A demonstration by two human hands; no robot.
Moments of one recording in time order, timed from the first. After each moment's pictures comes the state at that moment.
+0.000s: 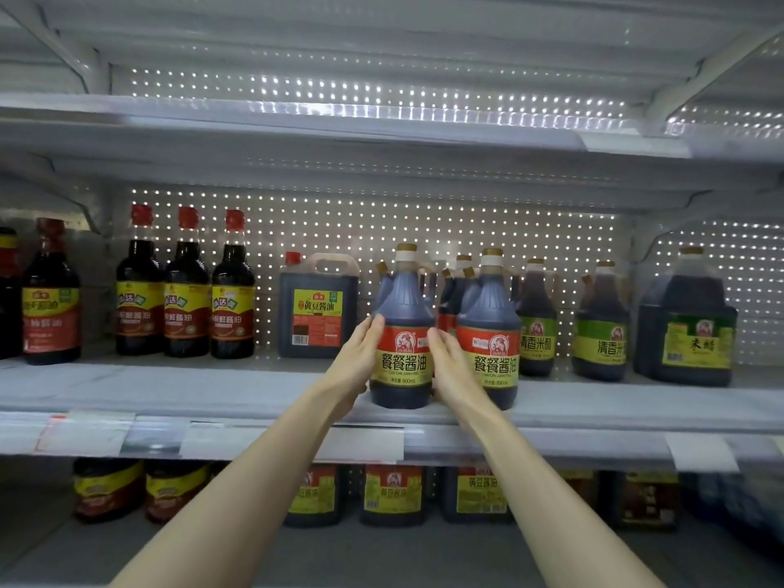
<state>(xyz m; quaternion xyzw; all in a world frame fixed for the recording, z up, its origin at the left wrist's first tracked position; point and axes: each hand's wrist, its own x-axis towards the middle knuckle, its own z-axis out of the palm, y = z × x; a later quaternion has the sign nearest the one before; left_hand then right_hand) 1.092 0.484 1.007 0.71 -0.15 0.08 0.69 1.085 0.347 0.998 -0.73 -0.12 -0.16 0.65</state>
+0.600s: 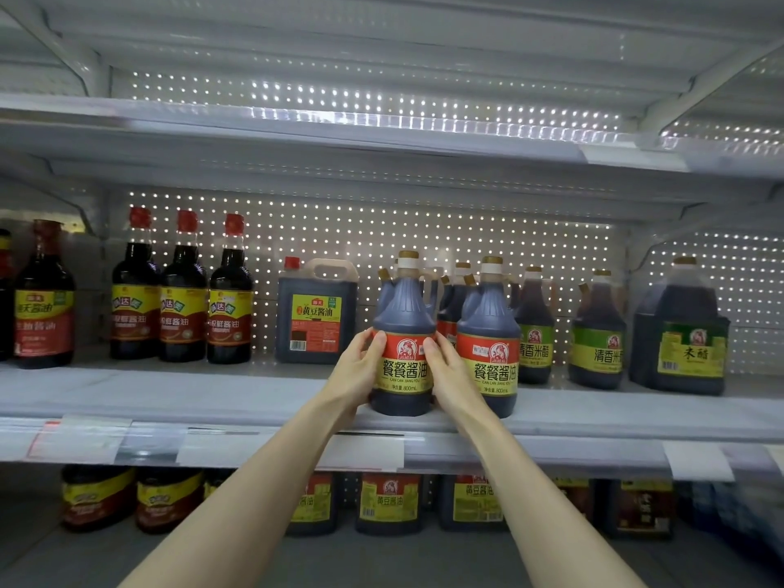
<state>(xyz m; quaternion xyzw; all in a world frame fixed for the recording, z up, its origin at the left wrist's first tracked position) 1.091 0.485 1.003 0.69 -0.15 0.08 0.70 1.084 0.351 0.998 -0.75 -0.12 -0.17 0.63</state>
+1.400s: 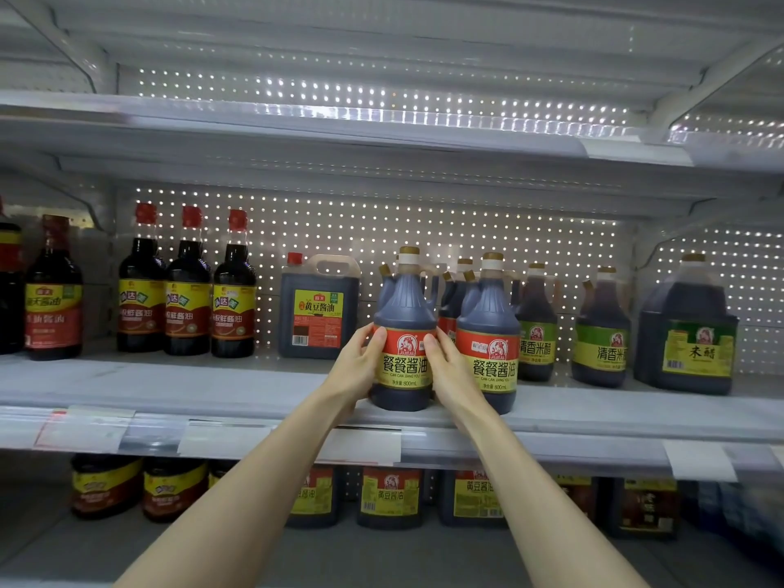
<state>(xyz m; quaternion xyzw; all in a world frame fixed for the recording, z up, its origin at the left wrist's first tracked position) 1.089 0.481 1.005 0.70 -0.13 0.10 0.69 1.089 0.346 0.997 -0.75 -0.14 -0.17 0.63</state>
